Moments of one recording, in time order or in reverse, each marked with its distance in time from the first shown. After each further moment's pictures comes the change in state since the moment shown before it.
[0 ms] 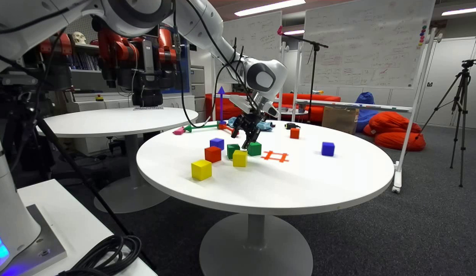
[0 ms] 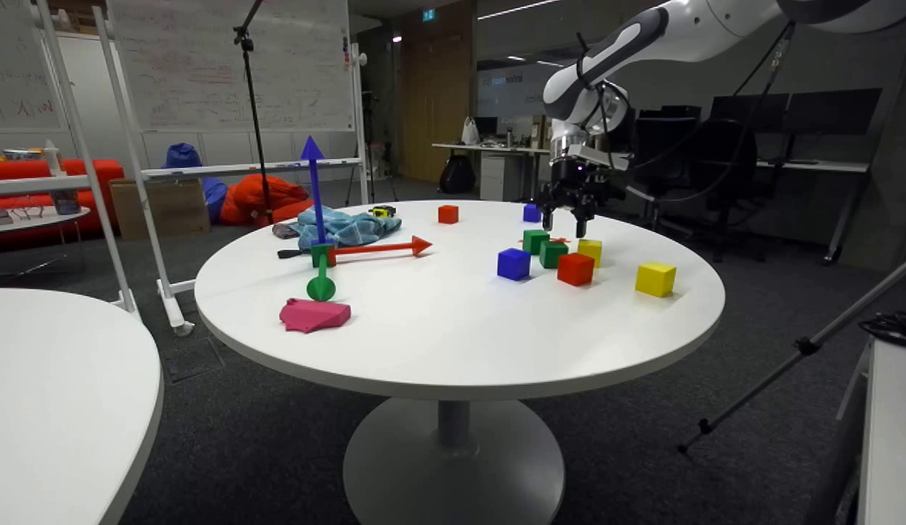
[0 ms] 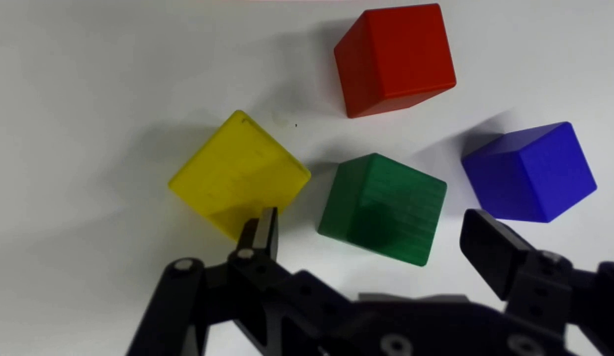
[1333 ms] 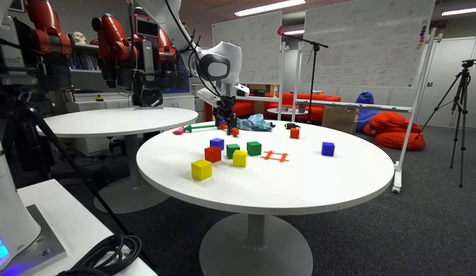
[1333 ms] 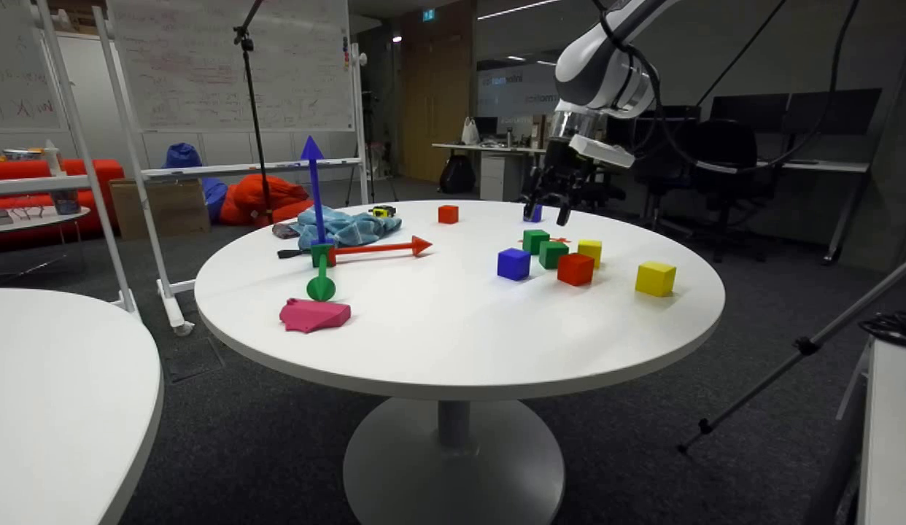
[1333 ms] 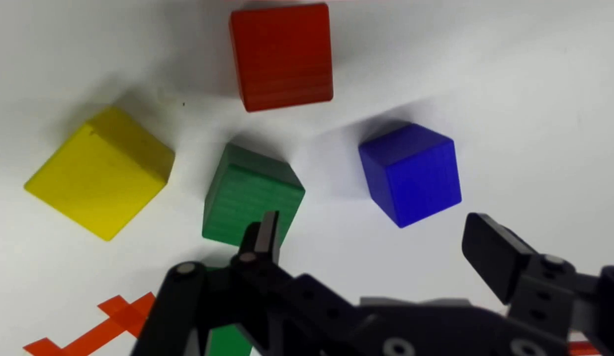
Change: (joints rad) arm 0.127 -0.425 0.051 -0.673 0.007 0.687 -0.030
